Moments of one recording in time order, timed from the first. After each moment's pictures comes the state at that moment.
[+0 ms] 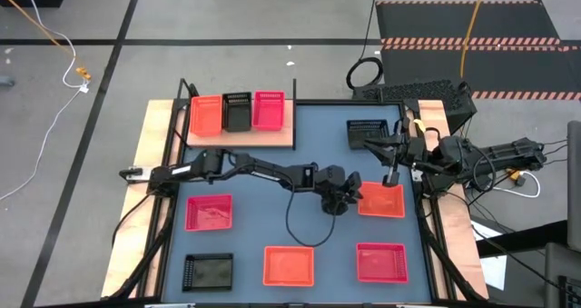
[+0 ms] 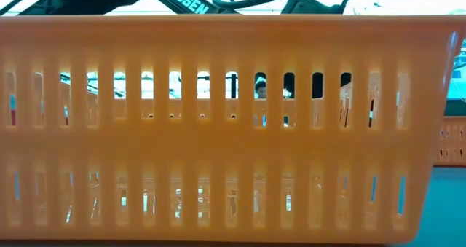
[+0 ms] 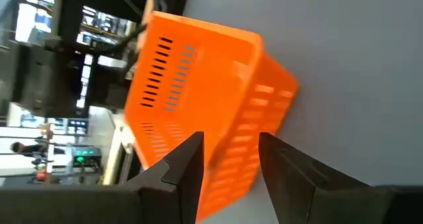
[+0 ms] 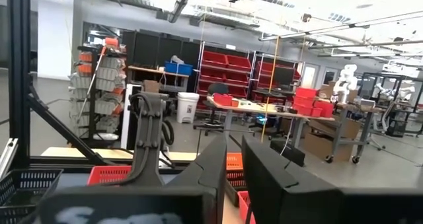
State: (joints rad) left arm -0.02 2.47 1.84 0.13 0.16 1.27; right arm 0.17 0.55 0.51 0.24 0.39 -0.21
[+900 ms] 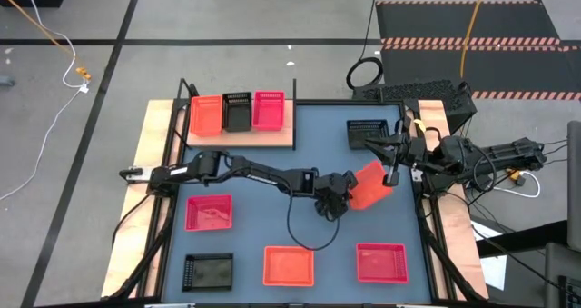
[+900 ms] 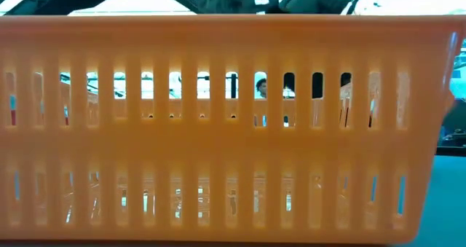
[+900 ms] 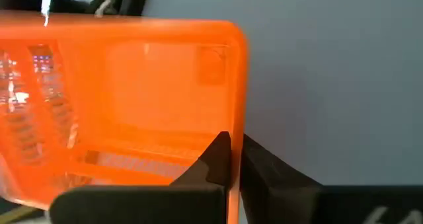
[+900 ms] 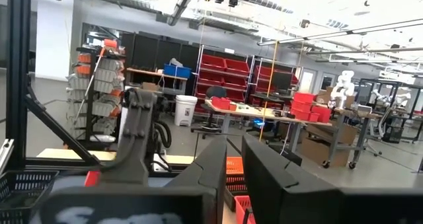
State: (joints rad) left arm -0.08 2.41 1.84 -0.07 -0.07 1.08; right arm 0.17 0.55 0.51 0.26 0.39 -0.24
